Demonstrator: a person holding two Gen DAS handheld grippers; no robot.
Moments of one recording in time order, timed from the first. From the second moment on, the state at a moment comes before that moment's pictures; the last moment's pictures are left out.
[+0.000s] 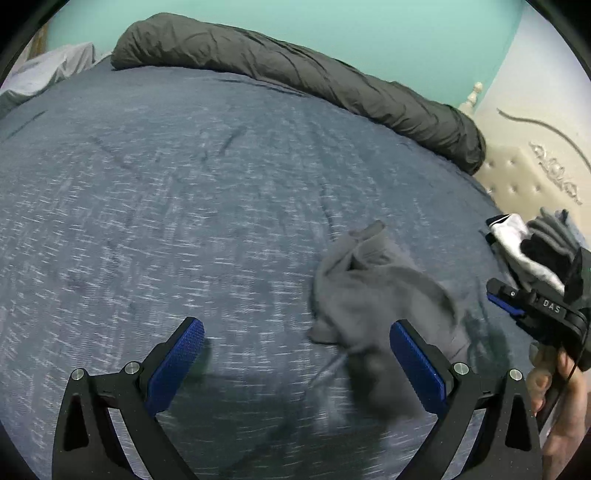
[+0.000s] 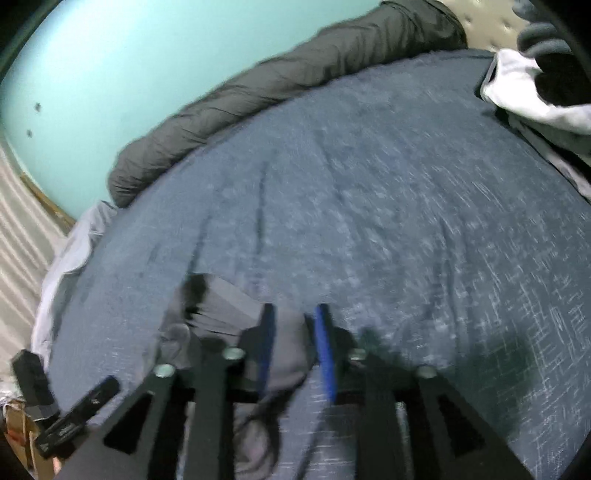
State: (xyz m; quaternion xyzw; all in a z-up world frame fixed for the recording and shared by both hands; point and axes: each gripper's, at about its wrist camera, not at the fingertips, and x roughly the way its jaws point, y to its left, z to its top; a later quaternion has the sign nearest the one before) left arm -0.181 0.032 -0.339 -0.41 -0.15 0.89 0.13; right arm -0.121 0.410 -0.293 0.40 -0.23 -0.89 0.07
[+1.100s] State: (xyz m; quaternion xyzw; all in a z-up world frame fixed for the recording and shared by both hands) left arm -0.173 0.092 -0.353 -0.45 -0.10 0.86 0.21; right arm -0.123 0.359 -0.314 0.47 -0.19 -0.84 0.20
